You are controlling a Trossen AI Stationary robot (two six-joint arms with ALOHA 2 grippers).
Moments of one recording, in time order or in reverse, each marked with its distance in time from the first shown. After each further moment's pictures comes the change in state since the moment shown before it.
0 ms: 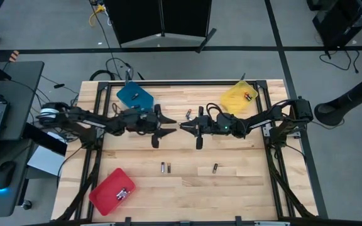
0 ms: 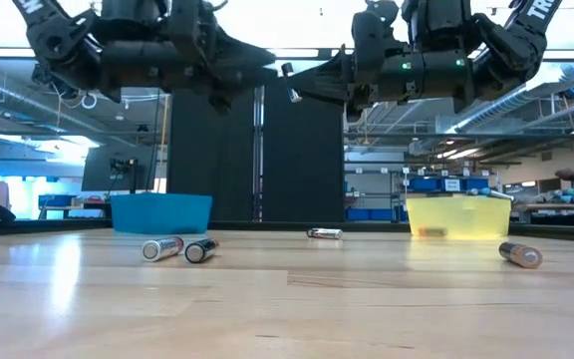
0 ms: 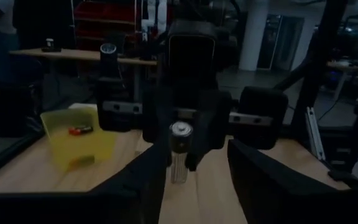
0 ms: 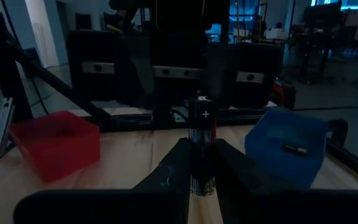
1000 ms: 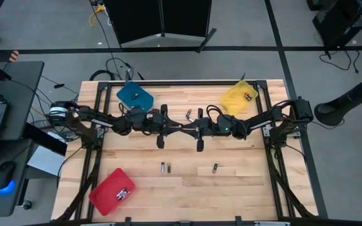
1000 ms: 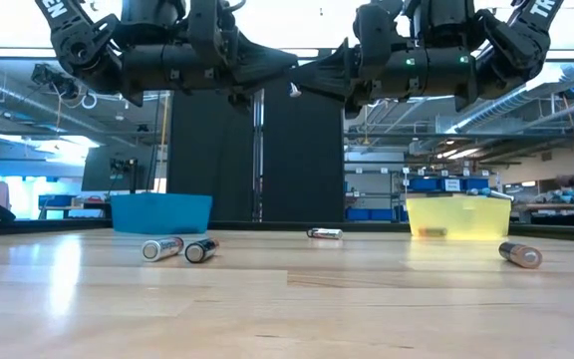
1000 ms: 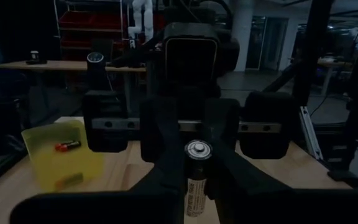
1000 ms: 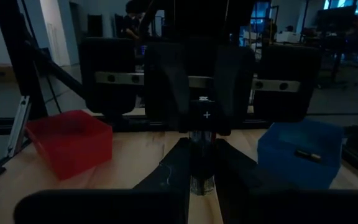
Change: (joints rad) left arm 0.001 0.121 0.082 0.056 0.059 0.043; right arm 0.017 0.000 0.000 0.012 -0.019 -0.014
